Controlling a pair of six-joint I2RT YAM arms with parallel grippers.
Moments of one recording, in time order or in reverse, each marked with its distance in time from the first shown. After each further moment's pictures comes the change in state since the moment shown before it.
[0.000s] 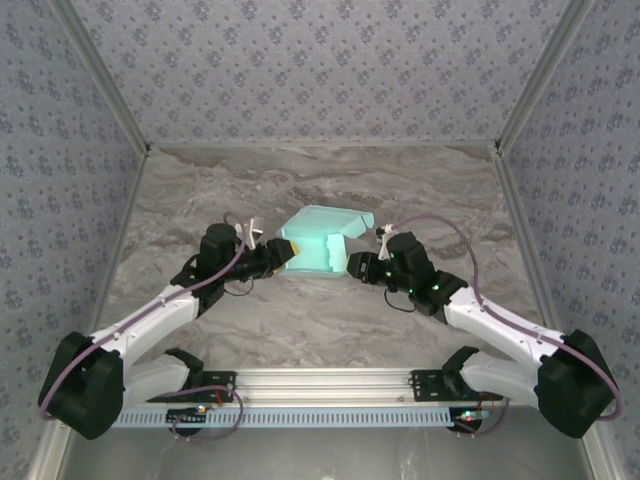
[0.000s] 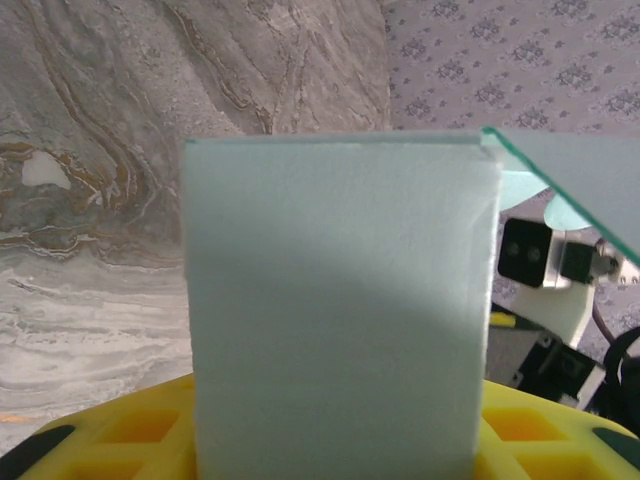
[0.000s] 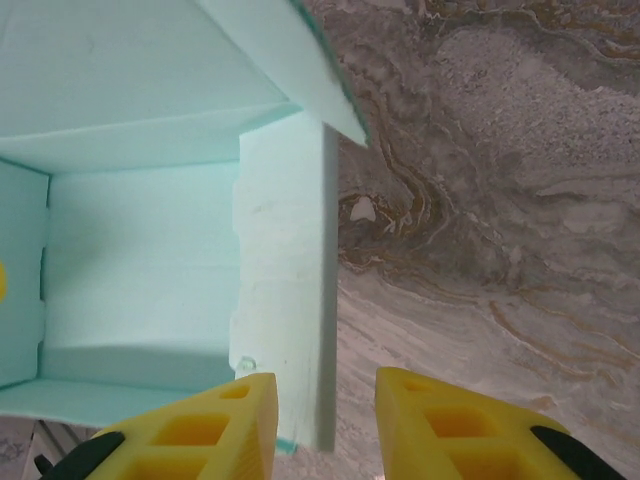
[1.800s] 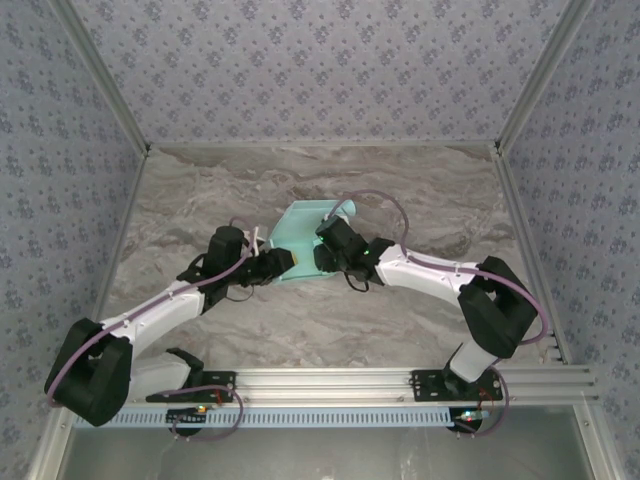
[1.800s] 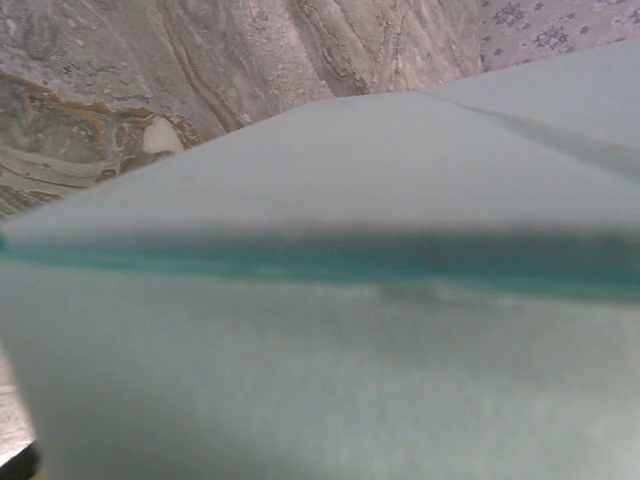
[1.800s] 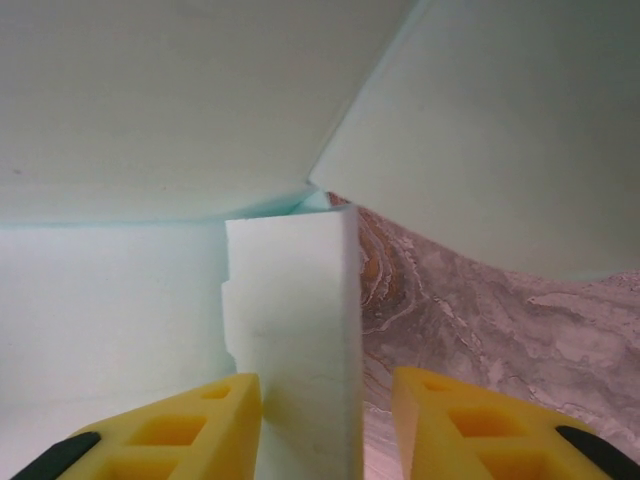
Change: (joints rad) left arm -0.002 0.073 -0.002 -0.108 -0.053 0.126; right arm 0.188 0.521 0.445 -0.256 0.362 -0.235
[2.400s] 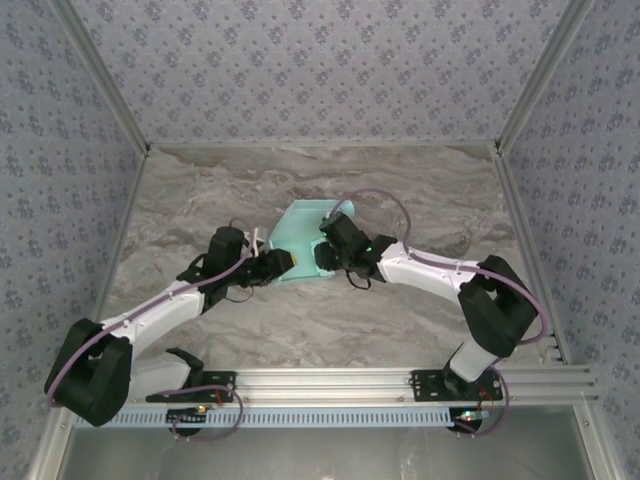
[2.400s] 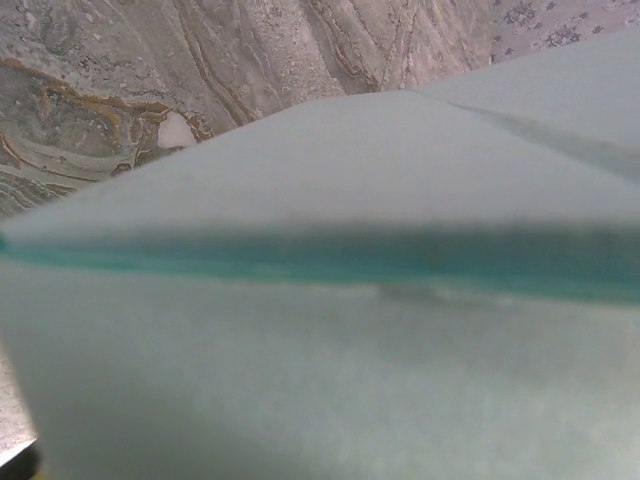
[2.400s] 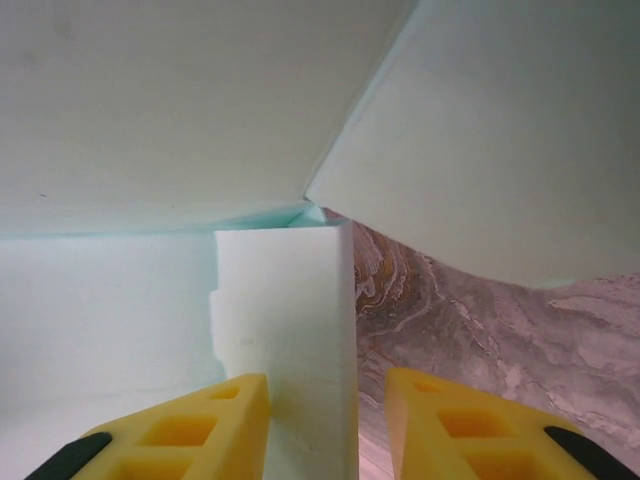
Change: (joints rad) left arm 0.000 -0.002 0.000 -0.013 -0.002 -0.003; right arm -0.025 0.014 0.000 0.019 -0.074 -0.003
